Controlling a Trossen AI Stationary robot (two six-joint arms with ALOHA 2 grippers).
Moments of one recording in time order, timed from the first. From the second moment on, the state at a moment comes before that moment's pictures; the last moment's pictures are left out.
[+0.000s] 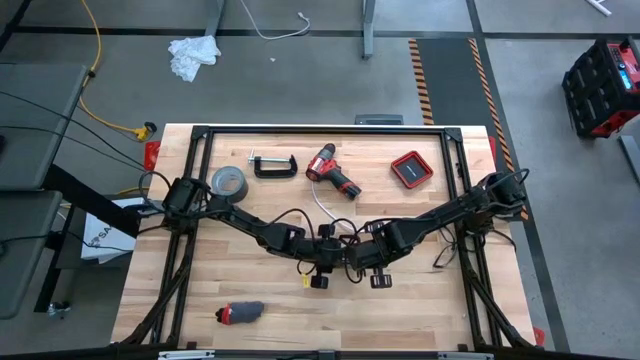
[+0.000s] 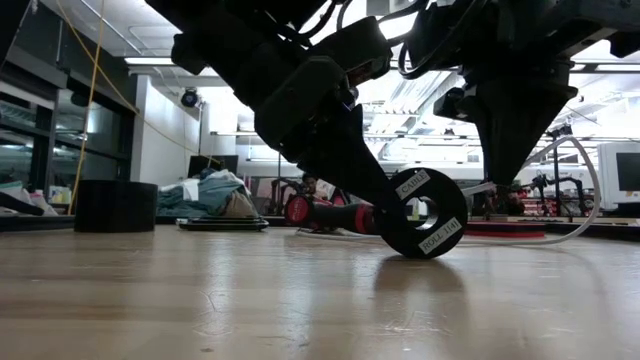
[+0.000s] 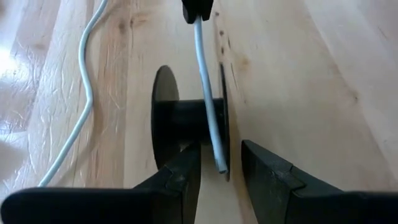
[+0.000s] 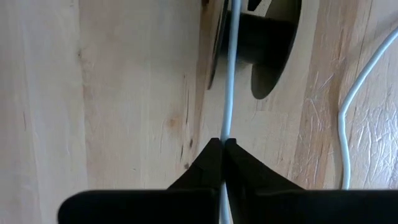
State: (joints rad) left arm -0.28 2.01 1.20 0.05 -0.18 -0.02; right arm 0.35 1.77 1.24 -0.87 0.03 0.27
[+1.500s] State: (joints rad) left arm -0.28 1.97 1.20 -0.06 -0.18 -0.14; right arm 0.35 1.74 1.37 -0.89 0.06 0.38
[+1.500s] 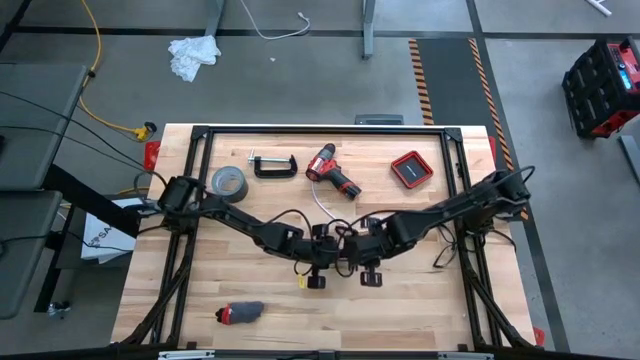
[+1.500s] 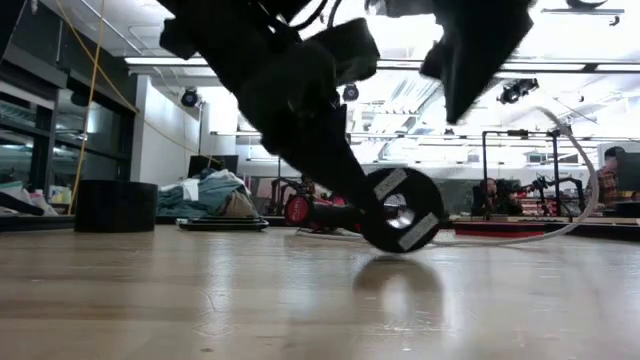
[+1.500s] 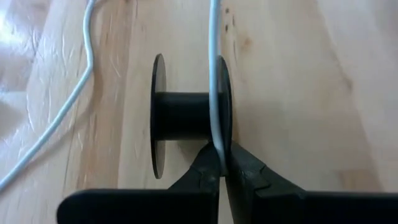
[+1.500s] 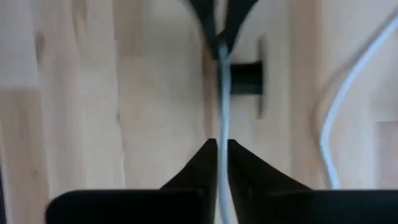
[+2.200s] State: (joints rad) left arm -0.29 1.26 1.20 -0.30 -0.25 -0.22; right arm 0.32 1.39 1.46 -0.85 0.35 0.51
